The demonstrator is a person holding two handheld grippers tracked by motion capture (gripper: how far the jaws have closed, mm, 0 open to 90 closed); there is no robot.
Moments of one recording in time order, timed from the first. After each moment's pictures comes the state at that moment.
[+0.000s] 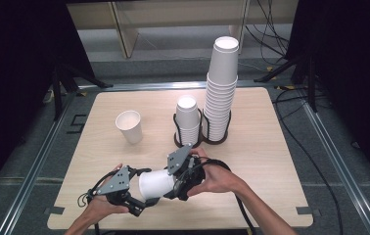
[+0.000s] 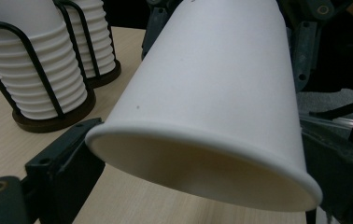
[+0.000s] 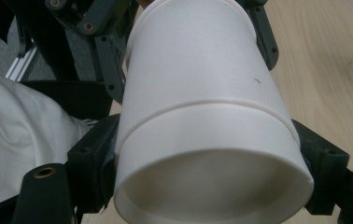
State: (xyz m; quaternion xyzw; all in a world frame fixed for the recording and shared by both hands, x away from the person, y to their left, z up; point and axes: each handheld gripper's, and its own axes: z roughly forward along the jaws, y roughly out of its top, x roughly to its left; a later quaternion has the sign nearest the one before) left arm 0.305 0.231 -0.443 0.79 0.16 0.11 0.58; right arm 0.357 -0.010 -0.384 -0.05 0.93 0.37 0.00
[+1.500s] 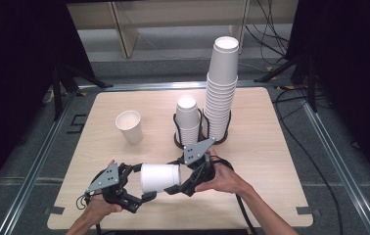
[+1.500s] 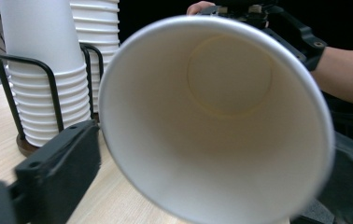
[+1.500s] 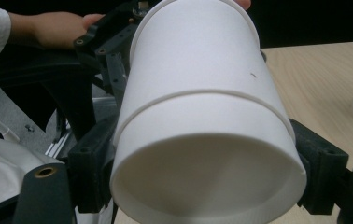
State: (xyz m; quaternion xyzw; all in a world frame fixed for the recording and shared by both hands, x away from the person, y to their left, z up) left arm 0.305 0.237 -0.439 0.73 0.19 0.10 0.65; right arm 0.368 -0.034 -0.402 -0.01 0.85 0.53 -0.07
